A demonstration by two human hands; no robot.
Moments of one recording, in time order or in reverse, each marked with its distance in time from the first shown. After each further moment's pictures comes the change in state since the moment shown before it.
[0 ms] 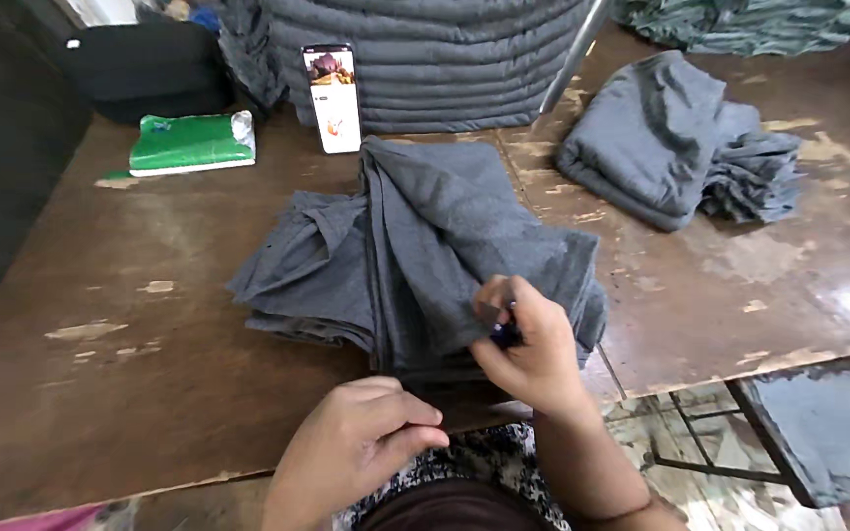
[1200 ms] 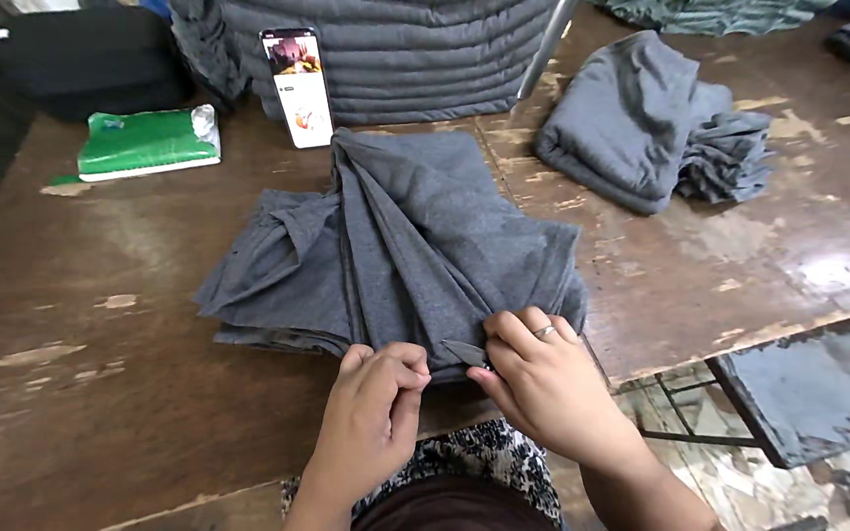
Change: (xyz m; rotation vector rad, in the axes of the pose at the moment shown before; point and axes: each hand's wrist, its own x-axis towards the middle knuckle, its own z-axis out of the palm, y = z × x) left_hand 0.014 -0.017 0.039 0.209 0.209 -0.041; right_hand -0.044 -0.008 -0.037 -0.663 -0.407 0.032
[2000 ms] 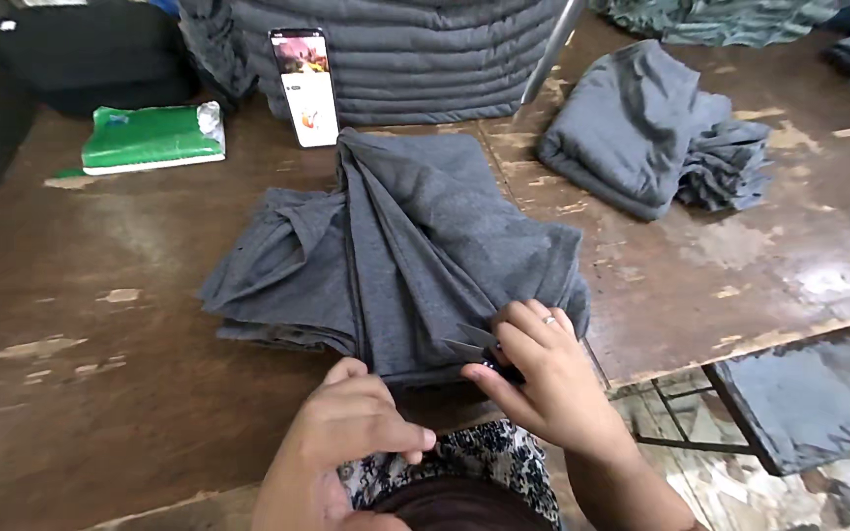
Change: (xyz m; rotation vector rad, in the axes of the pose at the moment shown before) left_hand -0.005 0.004 -0.044 -0.321 -0.185 0.108; right_hand 0.010 0.001 0.001 0.256 0.123 0.021
